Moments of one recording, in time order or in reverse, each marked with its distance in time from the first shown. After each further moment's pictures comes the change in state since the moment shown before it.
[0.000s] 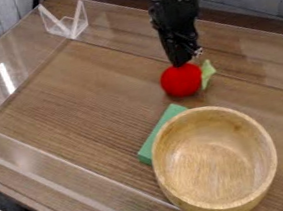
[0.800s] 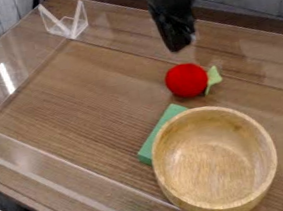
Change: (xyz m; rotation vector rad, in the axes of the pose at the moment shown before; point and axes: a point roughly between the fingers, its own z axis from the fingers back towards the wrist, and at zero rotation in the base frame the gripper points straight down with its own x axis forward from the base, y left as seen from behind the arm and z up) arm 0.002 0.010 0.036 0.036 -0.054 0.036
